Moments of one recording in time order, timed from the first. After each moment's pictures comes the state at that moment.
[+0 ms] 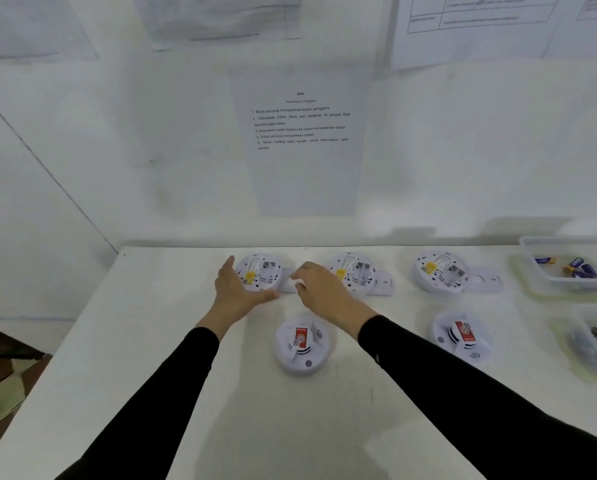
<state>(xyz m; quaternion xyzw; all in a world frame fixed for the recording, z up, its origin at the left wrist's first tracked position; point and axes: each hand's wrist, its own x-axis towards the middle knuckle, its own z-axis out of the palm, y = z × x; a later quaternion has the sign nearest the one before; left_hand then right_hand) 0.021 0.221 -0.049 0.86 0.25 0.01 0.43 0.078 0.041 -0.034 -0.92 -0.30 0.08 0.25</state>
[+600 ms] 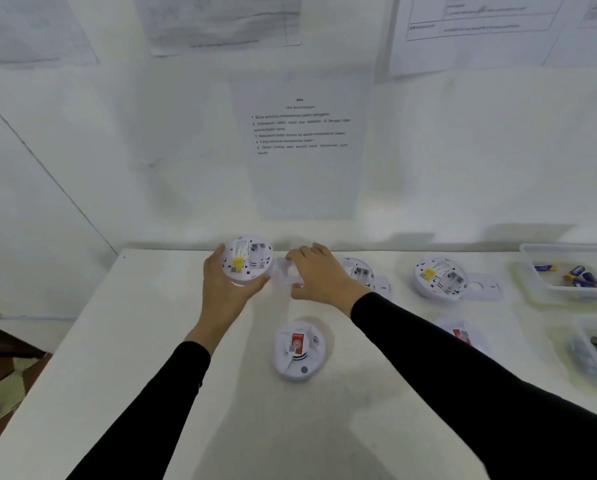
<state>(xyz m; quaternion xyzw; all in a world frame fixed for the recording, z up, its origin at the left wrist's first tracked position) 0.006 0.209 -0.023 0.81 0.22 0.19 0.50 0.111 0.040 -0.020 -0.91 -0.40 0.01 0.08</state>
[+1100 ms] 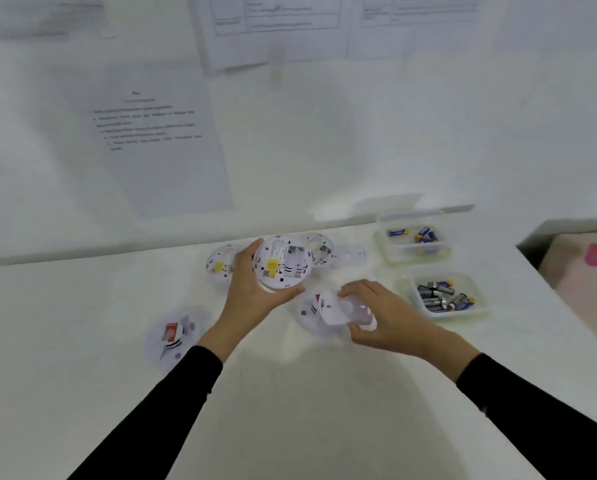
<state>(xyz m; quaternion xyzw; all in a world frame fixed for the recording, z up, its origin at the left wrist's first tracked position) 0.019 -0.033 -0.015 0.82 0.02 0.10 0.57 0.020 -0.295 -0.014 -0.91 -0.32 0.02 0.27</state>
